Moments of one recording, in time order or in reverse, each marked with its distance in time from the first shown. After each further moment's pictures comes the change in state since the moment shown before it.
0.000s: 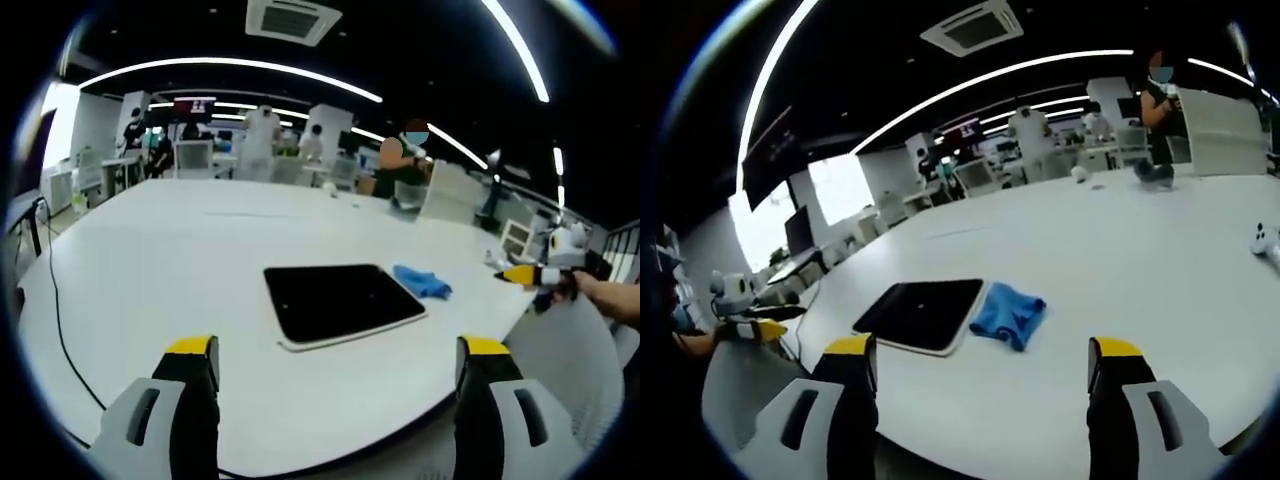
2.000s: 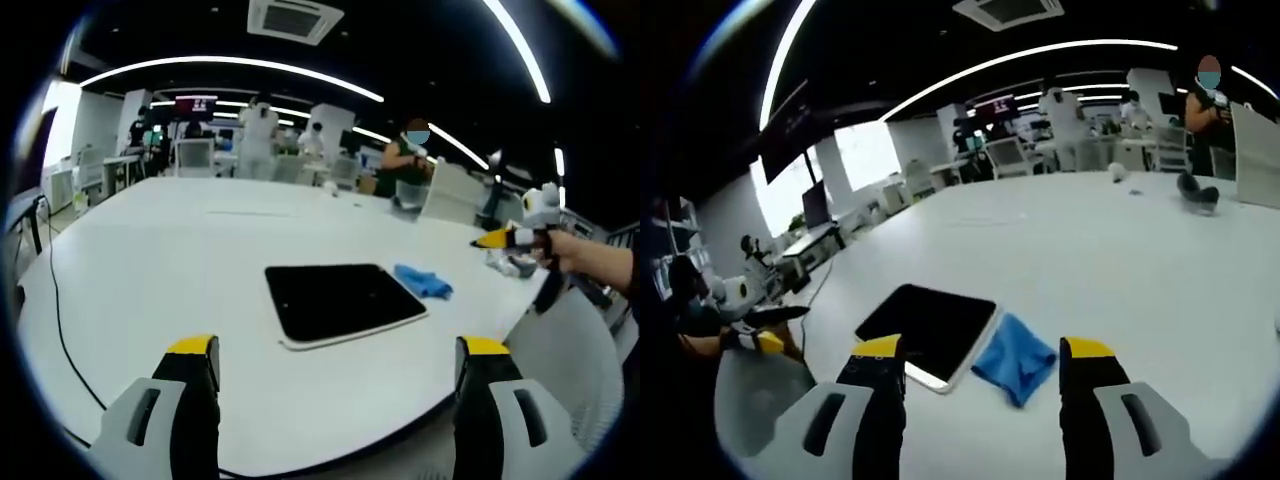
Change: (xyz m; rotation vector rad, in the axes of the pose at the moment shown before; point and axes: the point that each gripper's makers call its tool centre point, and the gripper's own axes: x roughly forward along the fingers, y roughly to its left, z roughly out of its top) left arm 0.000 0.001 -0.001 -0.007 0.004 0.004; right arm 0.058 0.002 0.048 -0.120 0.153 0.123
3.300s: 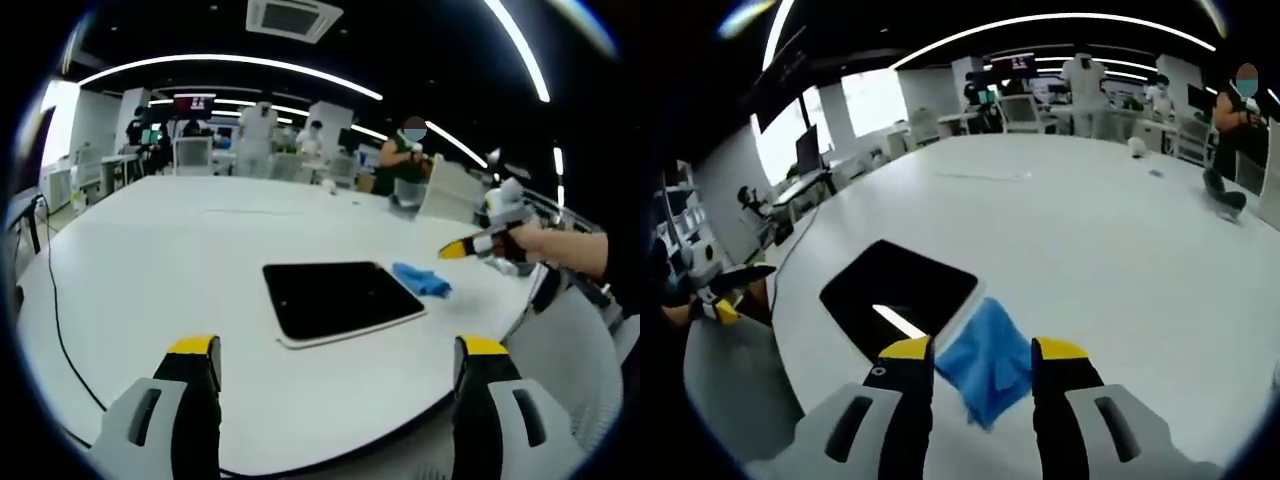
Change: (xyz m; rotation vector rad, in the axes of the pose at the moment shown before) left arm 0.000 -0.001 -0.001 0.000 0.008 -0.008; right arm 0.054 -0.025 -0.020 -0.105 0.203 -0.001
